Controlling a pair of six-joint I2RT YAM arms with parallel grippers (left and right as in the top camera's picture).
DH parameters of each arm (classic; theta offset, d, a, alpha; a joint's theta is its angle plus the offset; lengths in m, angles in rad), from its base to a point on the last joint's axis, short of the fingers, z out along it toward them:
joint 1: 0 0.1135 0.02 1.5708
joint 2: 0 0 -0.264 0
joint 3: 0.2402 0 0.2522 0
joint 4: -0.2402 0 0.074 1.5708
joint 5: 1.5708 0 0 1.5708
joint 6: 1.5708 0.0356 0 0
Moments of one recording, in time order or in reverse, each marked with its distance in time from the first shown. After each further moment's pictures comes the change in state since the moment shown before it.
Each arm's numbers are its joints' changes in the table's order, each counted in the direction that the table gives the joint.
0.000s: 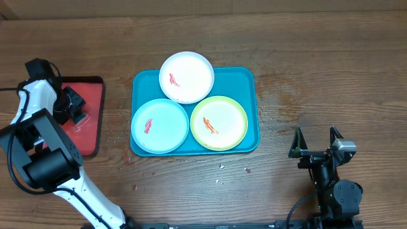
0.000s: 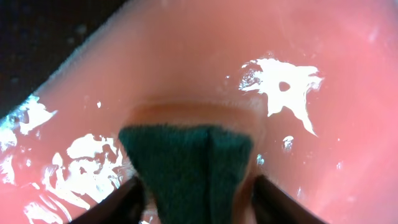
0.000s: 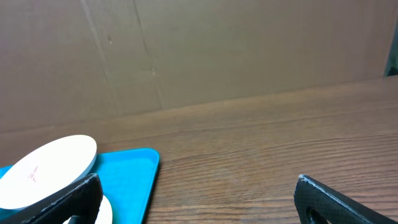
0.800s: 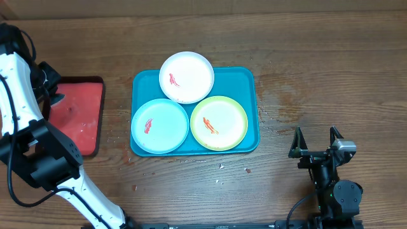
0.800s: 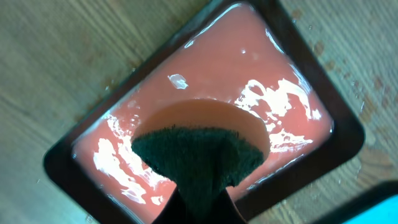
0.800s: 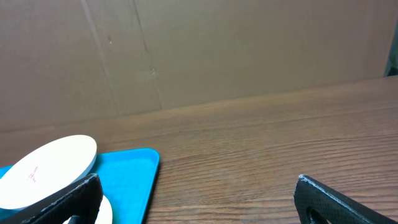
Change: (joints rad) left arm 0.000 -0.011 0.511 -0.518 -0.016 -0.001; right arm 0.000 0.000 0.000 0.000 0.000 0.001
